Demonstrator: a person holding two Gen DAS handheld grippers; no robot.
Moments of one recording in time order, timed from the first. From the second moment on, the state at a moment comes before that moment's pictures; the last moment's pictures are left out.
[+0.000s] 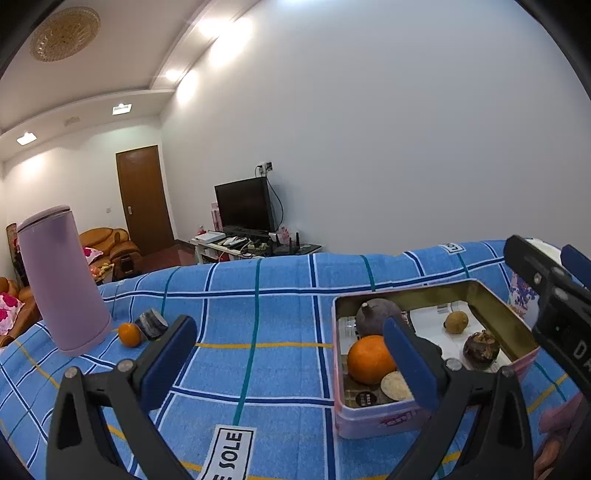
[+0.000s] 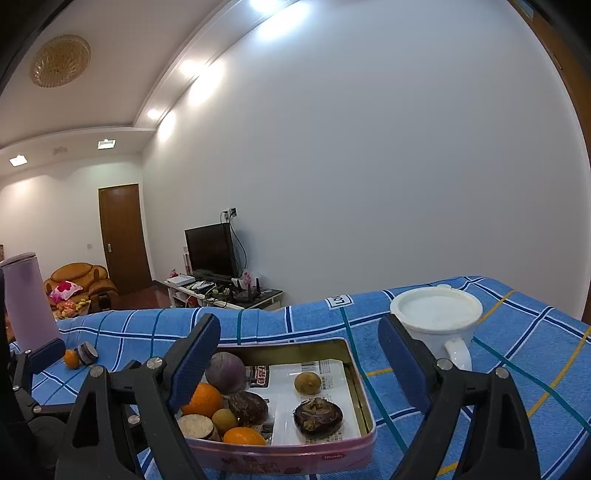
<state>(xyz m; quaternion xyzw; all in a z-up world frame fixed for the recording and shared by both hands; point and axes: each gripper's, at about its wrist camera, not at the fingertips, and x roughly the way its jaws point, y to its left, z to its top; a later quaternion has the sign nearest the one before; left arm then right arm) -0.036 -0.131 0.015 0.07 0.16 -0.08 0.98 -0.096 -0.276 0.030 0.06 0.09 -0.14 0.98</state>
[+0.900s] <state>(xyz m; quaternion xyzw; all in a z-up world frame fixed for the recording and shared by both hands) -0.003 -0.067 0.009 0.14 0.18 -0.07 0.97 -0.047 -0.202 0.016 0.06 0.17 -0.09 0.98</state>
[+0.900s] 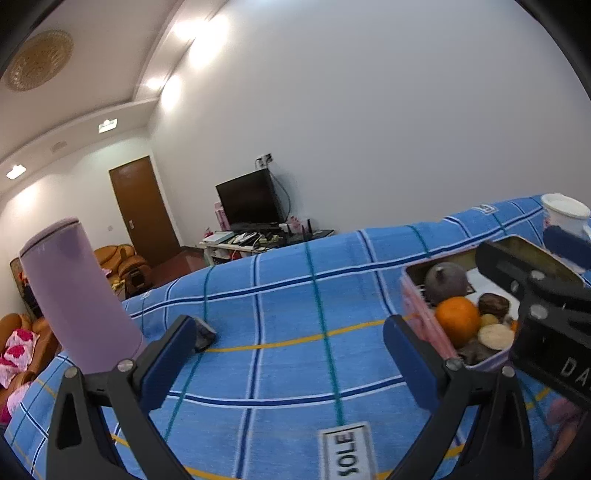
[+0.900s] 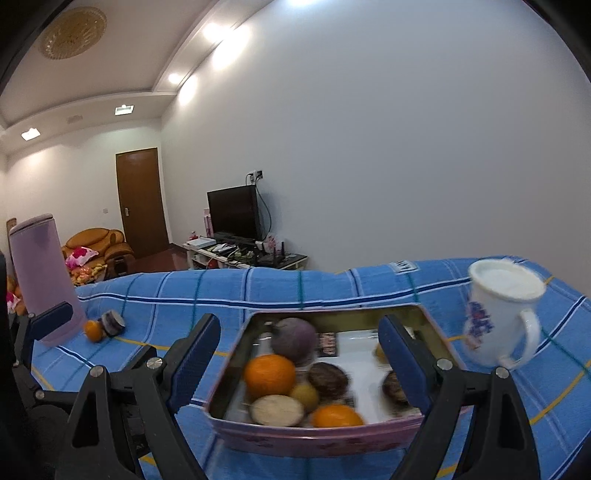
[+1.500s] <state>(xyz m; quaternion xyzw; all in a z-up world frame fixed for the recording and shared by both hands) 0.054 0.029 0.003 0.08 0.23 0.01 0.97 0.003 -0.129 0.009 0.08 0.19 -0.05 0.98</state>
